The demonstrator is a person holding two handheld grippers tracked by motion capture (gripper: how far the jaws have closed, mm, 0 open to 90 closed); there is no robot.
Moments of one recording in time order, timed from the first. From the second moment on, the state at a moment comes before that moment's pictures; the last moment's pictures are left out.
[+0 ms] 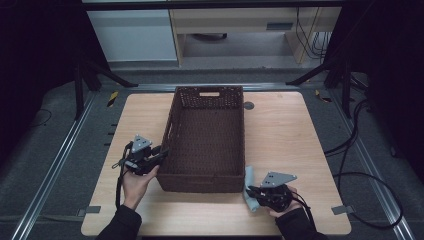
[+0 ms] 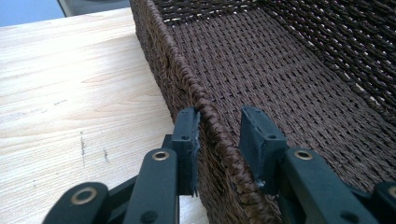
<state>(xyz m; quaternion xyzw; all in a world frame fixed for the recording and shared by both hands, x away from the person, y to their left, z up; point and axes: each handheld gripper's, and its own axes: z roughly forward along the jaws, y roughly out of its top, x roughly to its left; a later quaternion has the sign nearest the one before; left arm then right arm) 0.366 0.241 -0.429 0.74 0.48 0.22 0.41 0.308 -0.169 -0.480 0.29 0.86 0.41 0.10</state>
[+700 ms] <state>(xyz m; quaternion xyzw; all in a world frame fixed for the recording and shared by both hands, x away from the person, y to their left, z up) 0.367 0.242 -0.429 0.74 0.48 0.22 0.41 0.325 -0.267 -0.465 0.45 0.76 0.42 0.21</state>
